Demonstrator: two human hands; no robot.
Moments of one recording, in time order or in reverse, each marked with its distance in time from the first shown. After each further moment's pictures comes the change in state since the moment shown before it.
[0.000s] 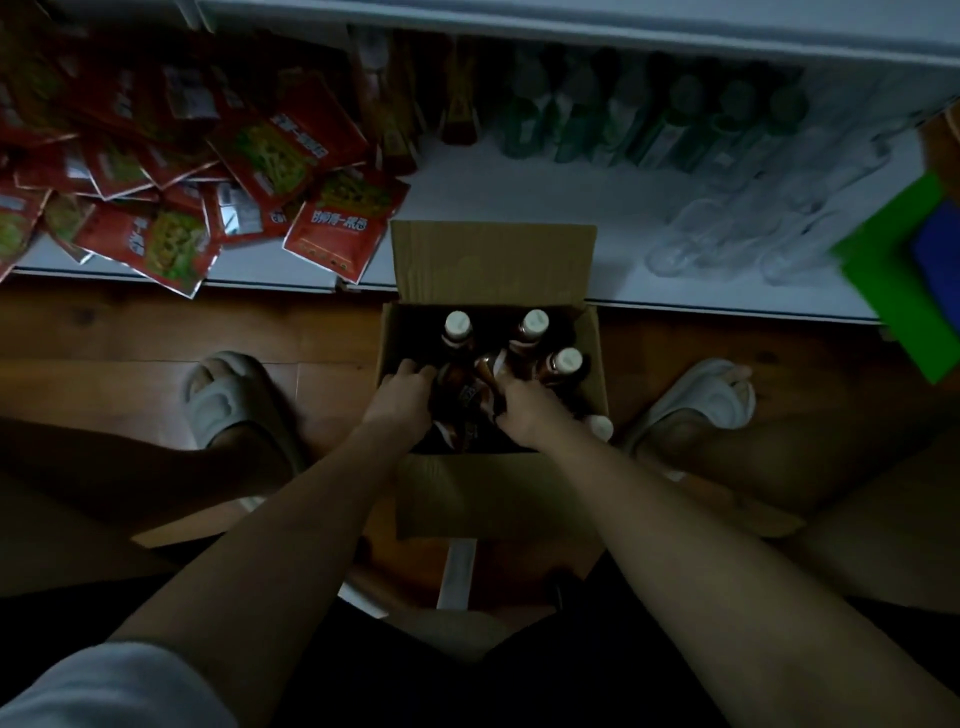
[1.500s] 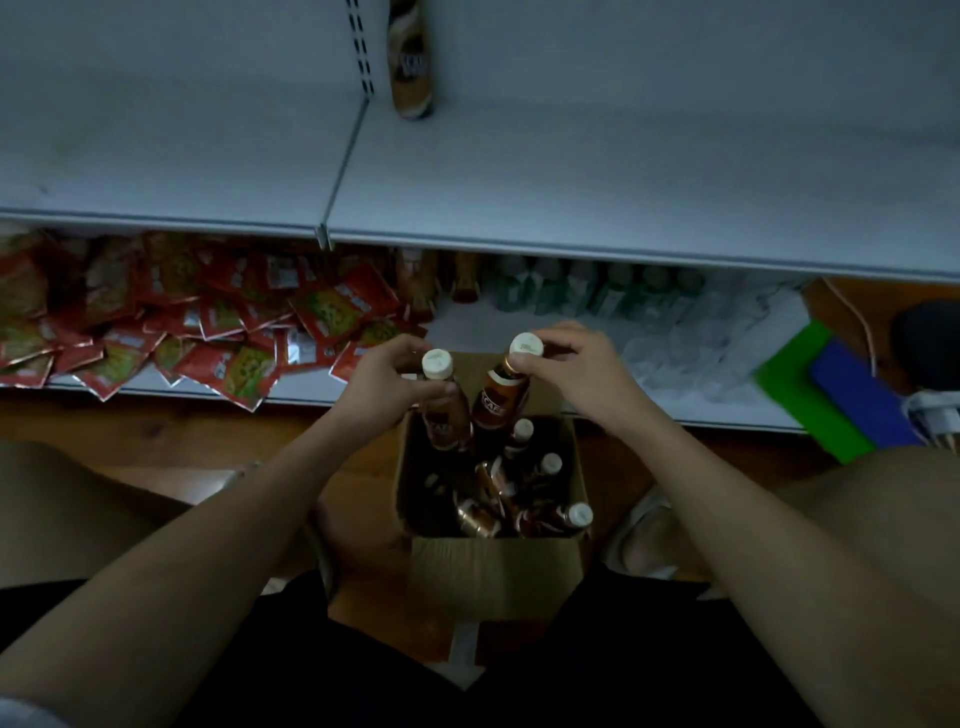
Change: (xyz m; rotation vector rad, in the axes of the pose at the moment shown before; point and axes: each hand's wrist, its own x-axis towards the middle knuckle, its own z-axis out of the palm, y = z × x) left_hand -0.091 0.031 -0.170 -0.860 0.369 0.305; right_hand -0.135 -0.047 -0.171 0.691 0.507 -0.466
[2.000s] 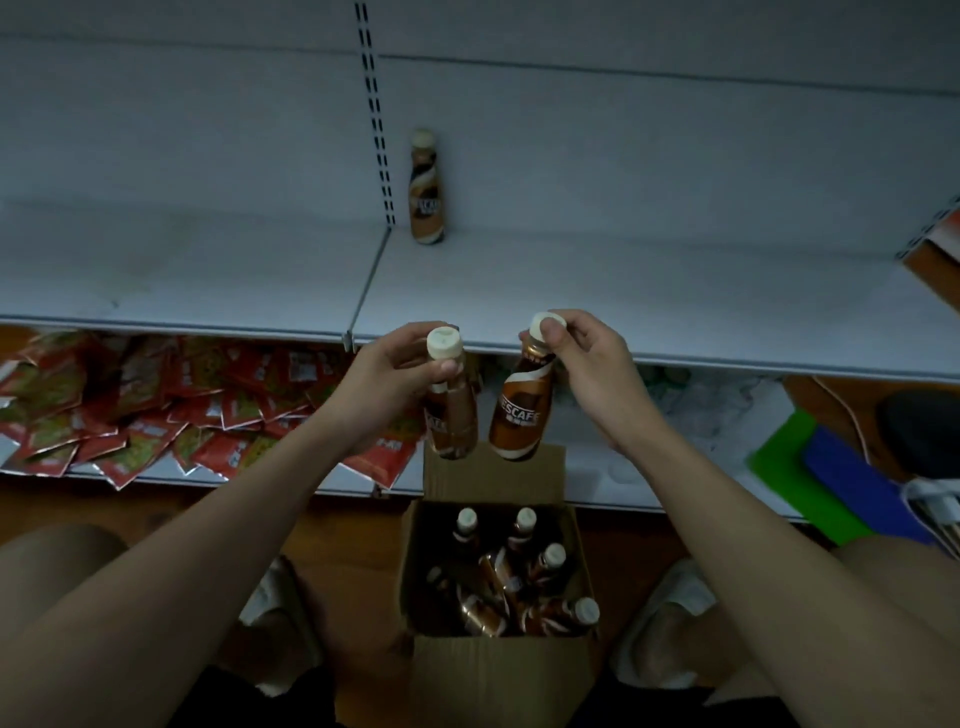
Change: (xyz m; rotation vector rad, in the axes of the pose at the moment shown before) left_hand 0.007 0.103 -0.049 -0.279 -0.073 0.223; right_hand 0.019 -0.092 -0.027 0.225 0.139 -0.196
